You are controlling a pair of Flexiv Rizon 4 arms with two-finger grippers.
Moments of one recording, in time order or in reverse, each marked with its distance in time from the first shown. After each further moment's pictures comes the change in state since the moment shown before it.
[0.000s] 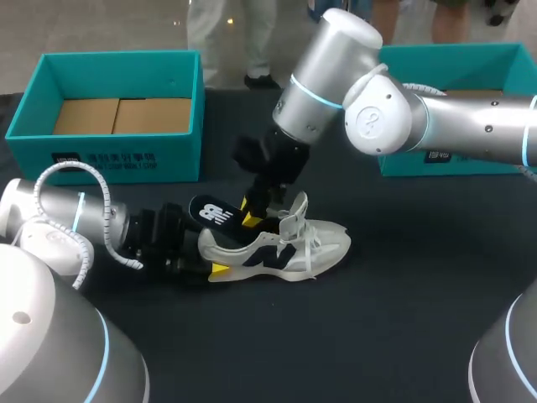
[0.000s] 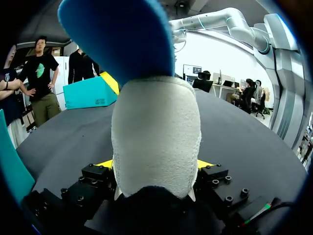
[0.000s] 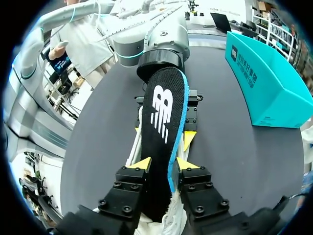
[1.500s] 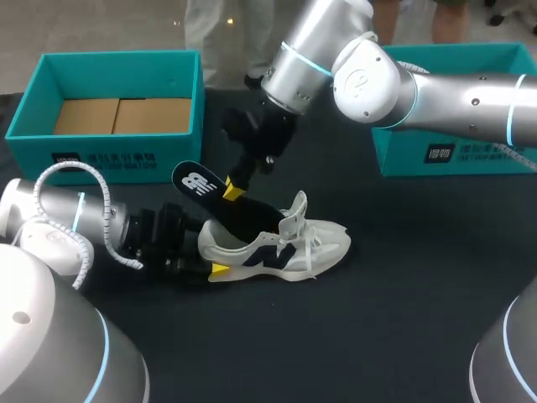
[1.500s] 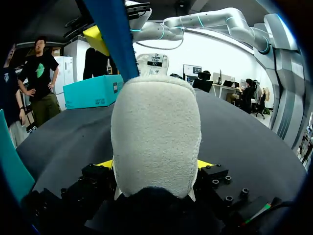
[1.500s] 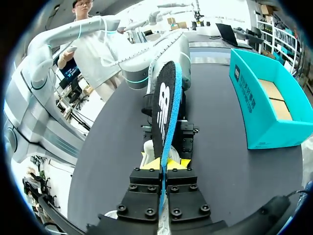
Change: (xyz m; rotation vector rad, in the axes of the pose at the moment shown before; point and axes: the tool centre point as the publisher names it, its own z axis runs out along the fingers) left arm 0.000 0.000 0.000 0.000 0.000 0.000; right arm -0.008 0.052 -0.033 -0.086 0.079 -0.015
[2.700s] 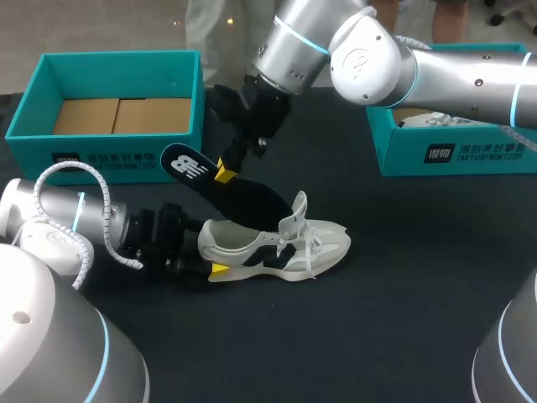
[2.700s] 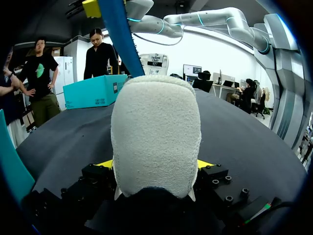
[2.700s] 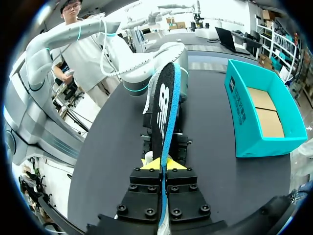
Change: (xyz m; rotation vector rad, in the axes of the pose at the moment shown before) left arm 0.000 0.000 0.000 0.000 0.000 0.000; right arm 0.002 0.030 -0.026 0.018 -0.058 -0.028
